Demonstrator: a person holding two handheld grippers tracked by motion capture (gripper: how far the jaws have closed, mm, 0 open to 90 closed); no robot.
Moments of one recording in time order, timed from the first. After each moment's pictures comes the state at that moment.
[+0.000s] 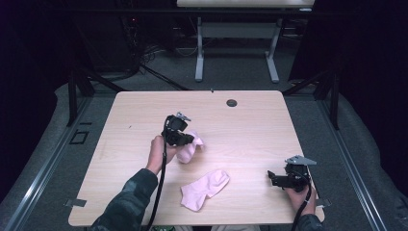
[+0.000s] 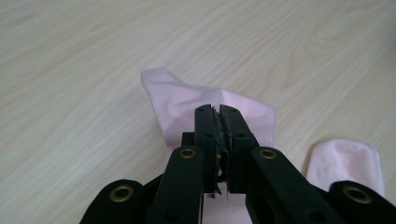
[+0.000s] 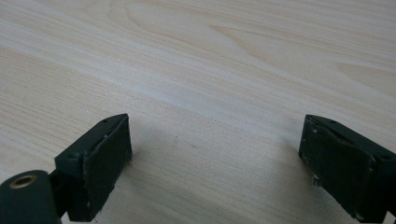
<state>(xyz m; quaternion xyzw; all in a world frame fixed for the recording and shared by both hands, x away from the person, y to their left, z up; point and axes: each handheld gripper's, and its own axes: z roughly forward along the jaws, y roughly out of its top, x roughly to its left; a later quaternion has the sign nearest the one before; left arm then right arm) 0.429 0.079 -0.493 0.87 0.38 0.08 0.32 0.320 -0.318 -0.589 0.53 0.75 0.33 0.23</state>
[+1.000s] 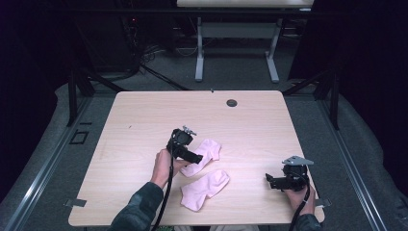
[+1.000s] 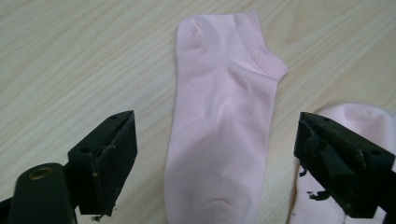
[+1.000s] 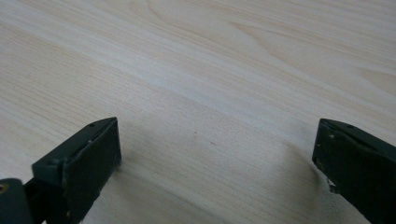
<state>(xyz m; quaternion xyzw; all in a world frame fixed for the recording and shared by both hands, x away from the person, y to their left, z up) 0.399 0.072 -0.514 0.87 0.40 0.10 0.28 0.318 -0.313 -0.587 0.50 0.77 0.32 0.22</state>
